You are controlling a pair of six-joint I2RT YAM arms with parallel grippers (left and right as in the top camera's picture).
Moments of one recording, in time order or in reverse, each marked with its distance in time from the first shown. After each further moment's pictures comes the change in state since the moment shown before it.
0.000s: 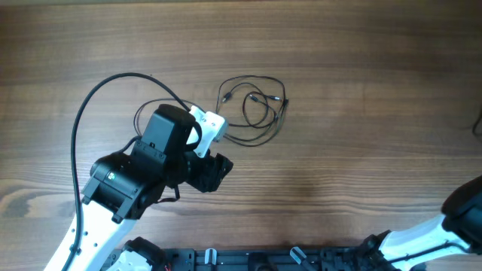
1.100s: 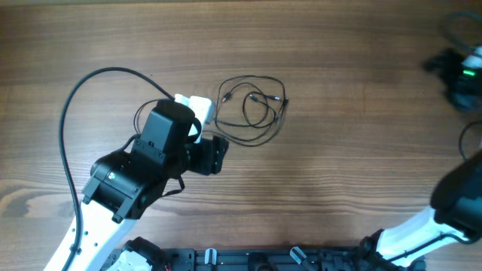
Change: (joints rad) left arm 0.000 0.001 0.000 0.111 -0.216 -0.225; right arm 0.298 0.032 0.000 -0.378 -0.735 -0.016
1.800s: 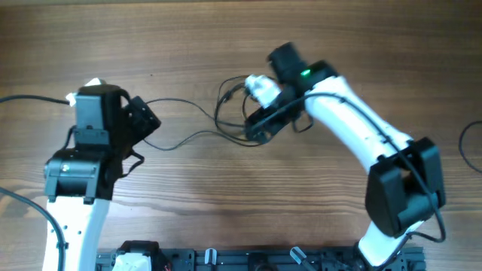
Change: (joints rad) left arm 0.482 0.001 0.000 0.014 -0.170 -0.299; right arm 0.969 0.008 -0.105 -0.118 0.019 -0.492
